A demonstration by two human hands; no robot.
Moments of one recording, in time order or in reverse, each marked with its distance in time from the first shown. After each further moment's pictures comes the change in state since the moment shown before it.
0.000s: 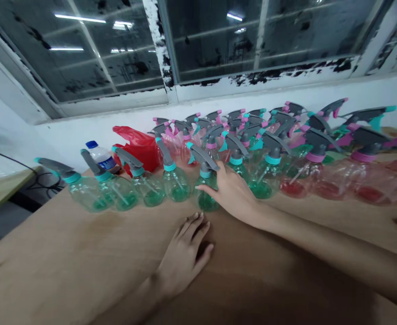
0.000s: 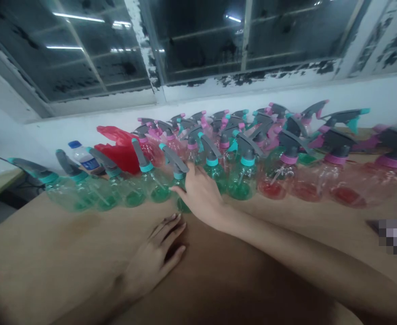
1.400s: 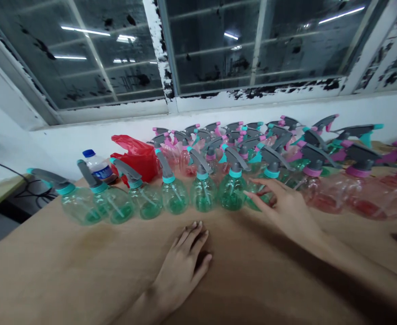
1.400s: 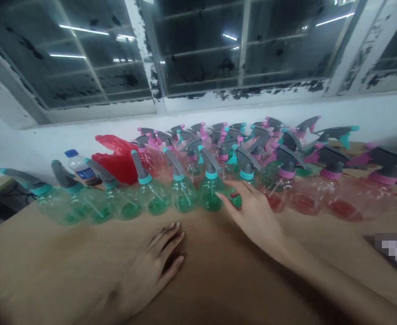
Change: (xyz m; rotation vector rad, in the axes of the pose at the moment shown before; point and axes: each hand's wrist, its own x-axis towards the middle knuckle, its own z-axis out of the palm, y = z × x) left_hand 0.007 -0.010 0.003 0.032 -0.011 -0.017; right_hand -0.046 0.066 -0.045 0.007 0.154 0.116
